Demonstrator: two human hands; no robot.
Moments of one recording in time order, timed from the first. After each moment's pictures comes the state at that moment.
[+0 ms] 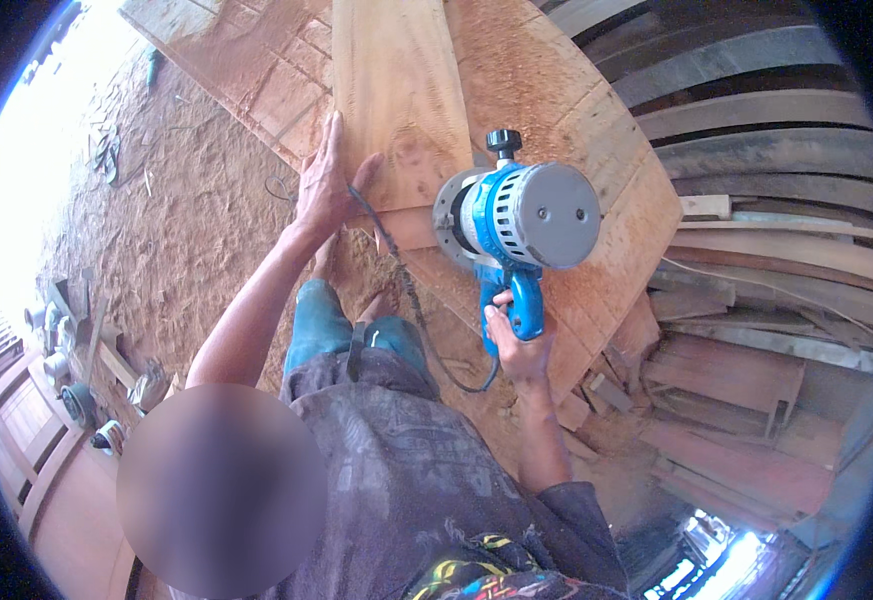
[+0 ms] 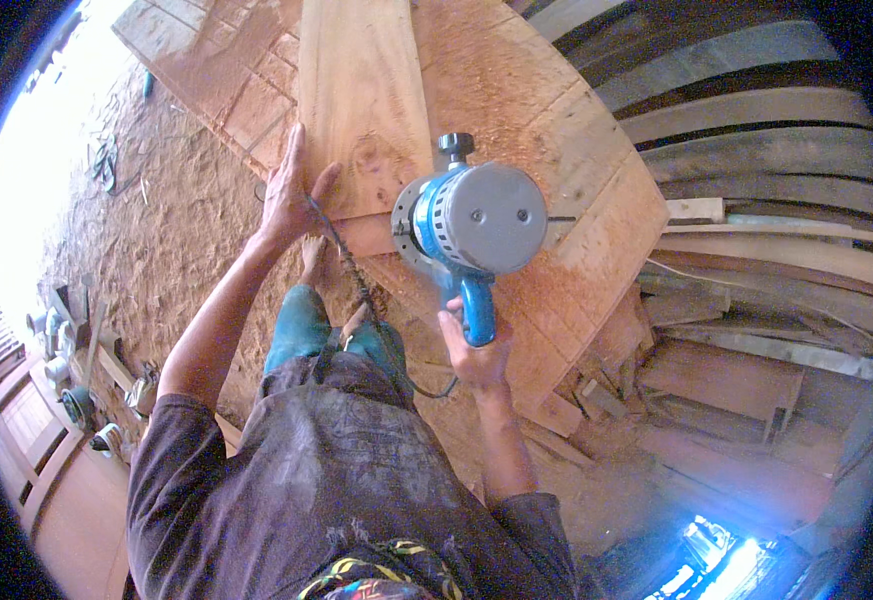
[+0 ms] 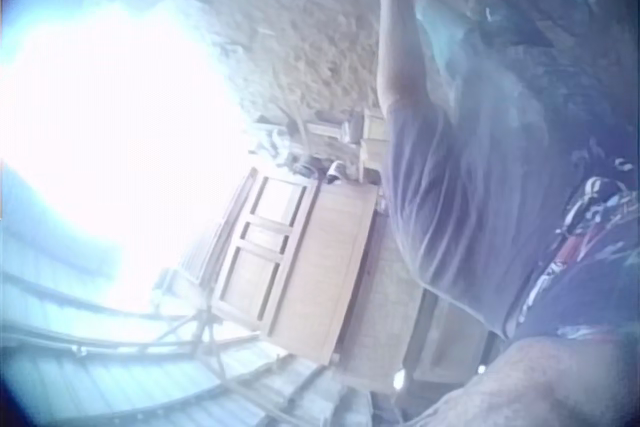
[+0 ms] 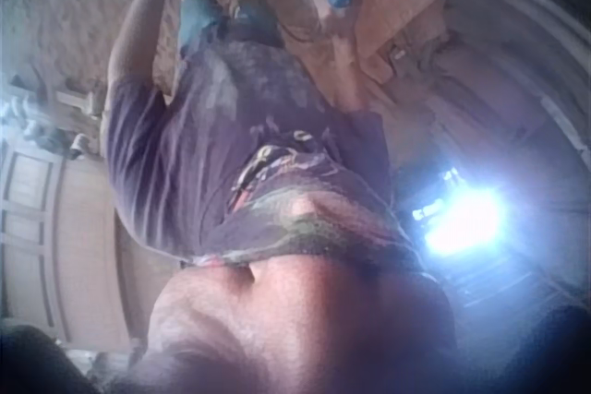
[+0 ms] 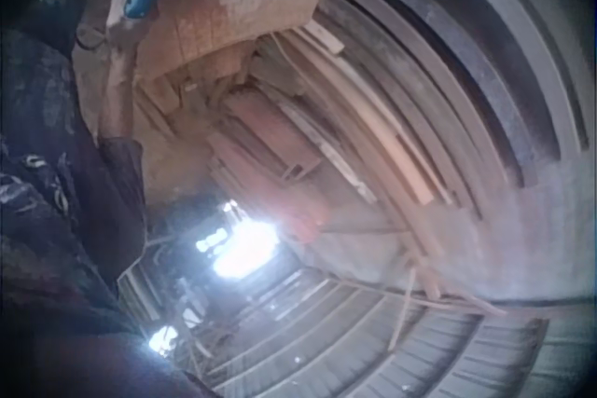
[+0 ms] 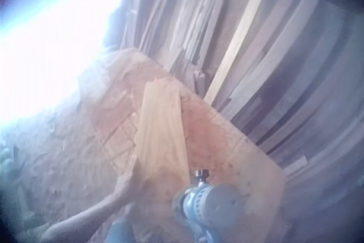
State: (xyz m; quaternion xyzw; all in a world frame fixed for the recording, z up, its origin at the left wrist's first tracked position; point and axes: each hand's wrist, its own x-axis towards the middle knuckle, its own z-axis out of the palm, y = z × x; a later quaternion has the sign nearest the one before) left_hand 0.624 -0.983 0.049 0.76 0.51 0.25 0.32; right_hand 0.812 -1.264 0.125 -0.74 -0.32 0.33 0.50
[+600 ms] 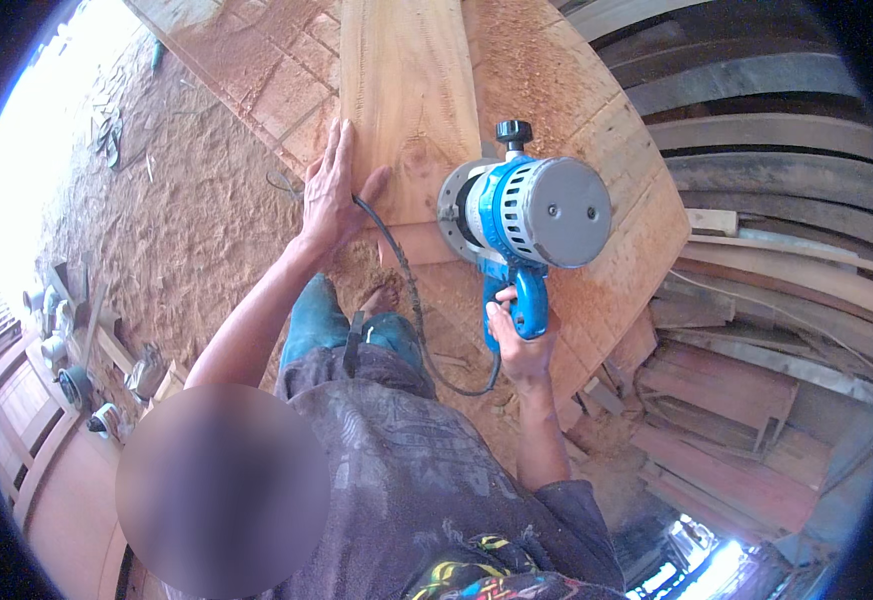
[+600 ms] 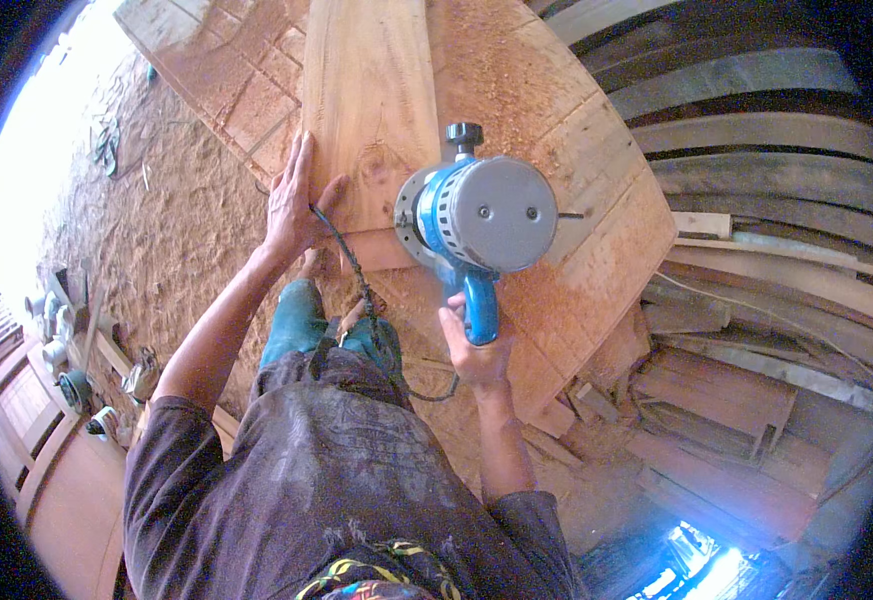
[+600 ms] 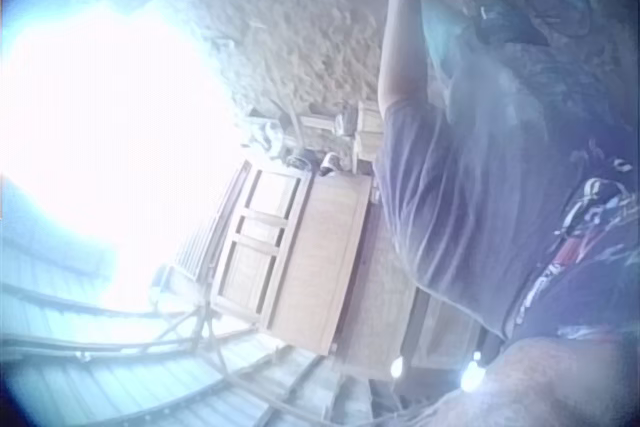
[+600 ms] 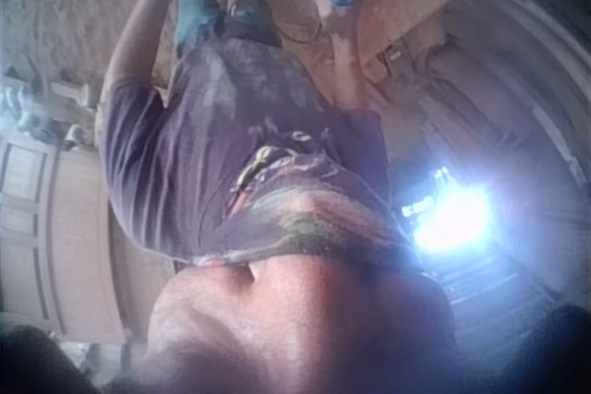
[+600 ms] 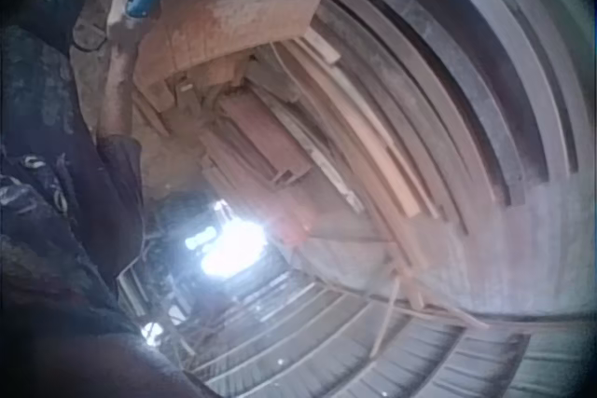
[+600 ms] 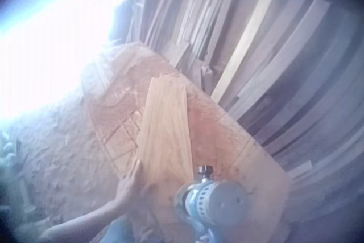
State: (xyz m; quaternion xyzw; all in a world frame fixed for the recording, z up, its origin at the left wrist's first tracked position) left_hand 0.628 -0.985 0.033 0.78 0.51 0.23 0.27; right_hand 0.824 -1.232 0.128 -0.73 -0.34 0.34 0.48
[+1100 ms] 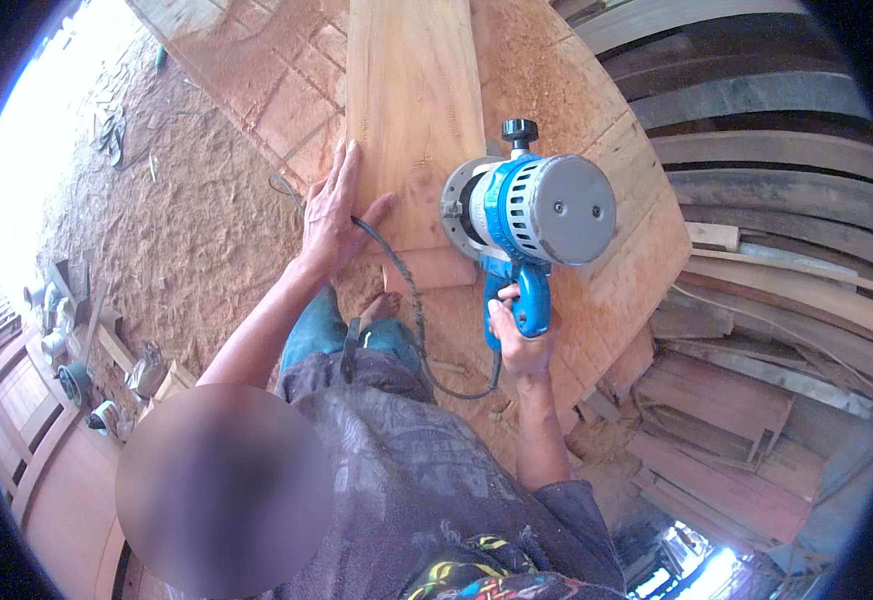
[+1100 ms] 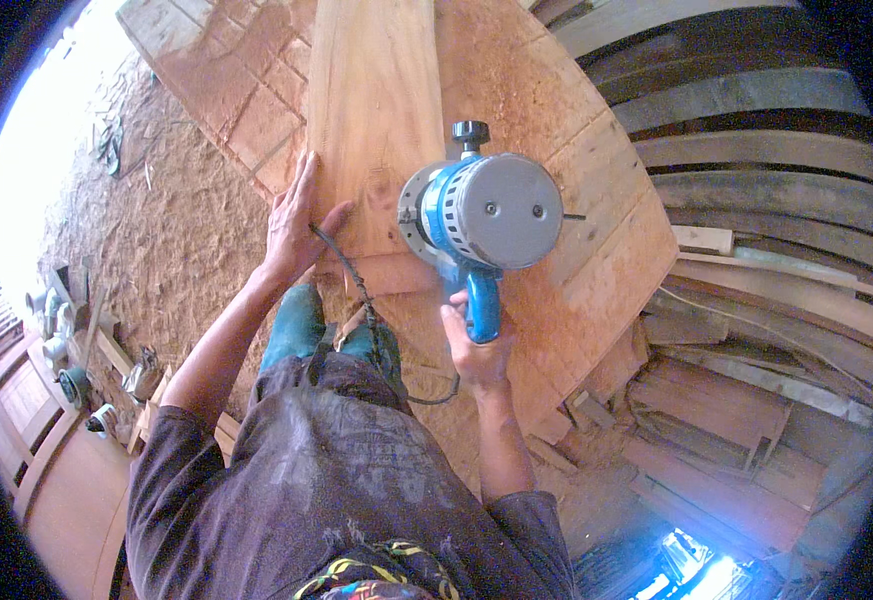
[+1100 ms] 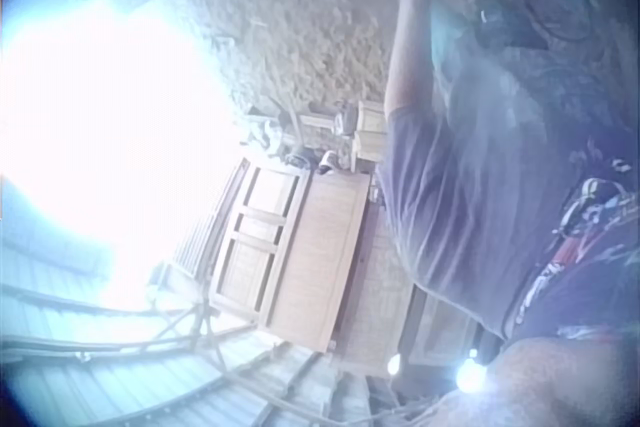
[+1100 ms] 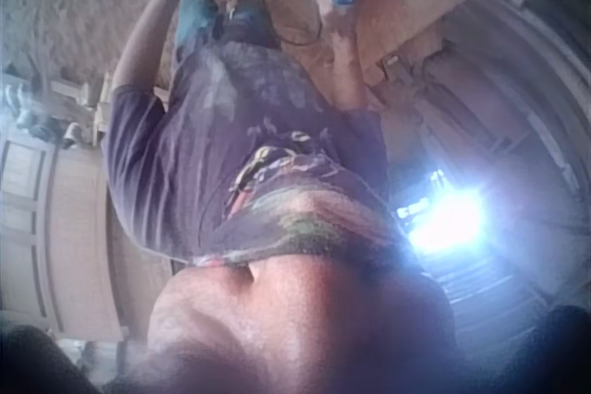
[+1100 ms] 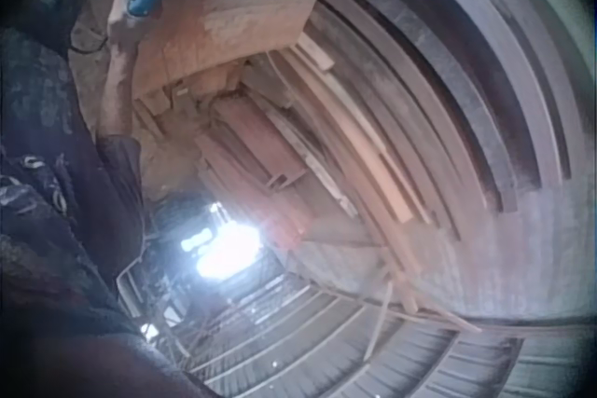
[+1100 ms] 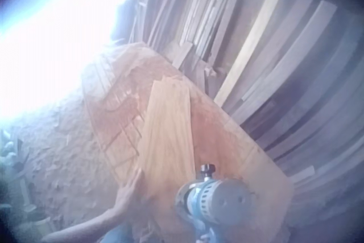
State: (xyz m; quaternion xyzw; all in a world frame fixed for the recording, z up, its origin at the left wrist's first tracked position) left_hand 0.621 -0.980 0.046 0.79 0.50 0.24 0.28; right_hand 0.835 -1.197 0.120 -0.73 -0.35 0.34 0.48
